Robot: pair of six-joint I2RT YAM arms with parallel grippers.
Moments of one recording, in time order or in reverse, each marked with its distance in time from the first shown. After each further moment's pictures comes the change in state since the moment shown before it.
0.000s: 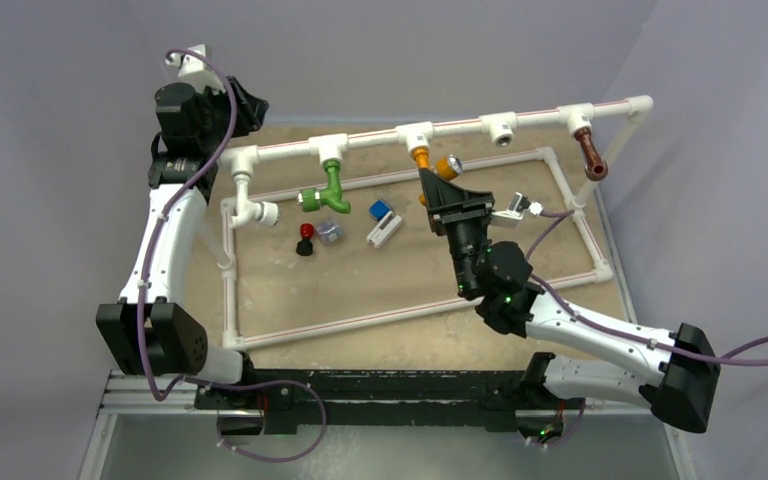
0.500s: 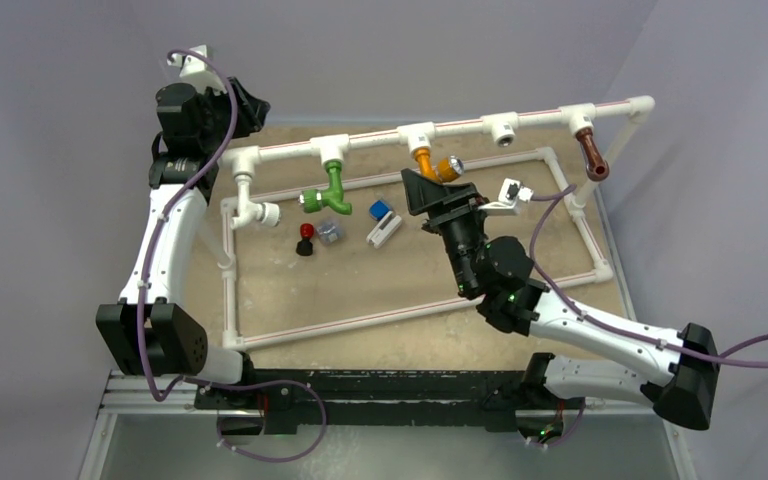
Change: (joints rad) left arm -0.003 0.000 0.000 -0.006 0.001 0.000; right arm 0.033 -0.006 0.074 -0.099 -0.036 -0.321
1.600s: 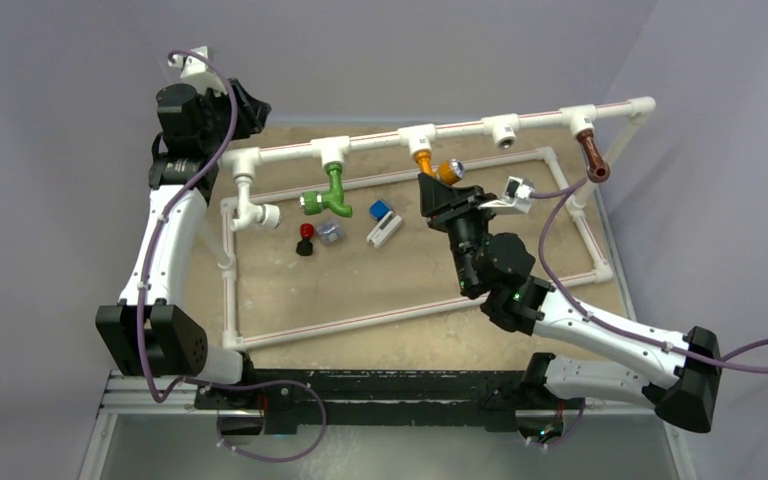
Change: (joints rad) left arm -0.001 -0.002 0.000 -0.011 0.004 -0.001; right arm -0.002 -0.009 0.055 -0.125 0.120 -0.250
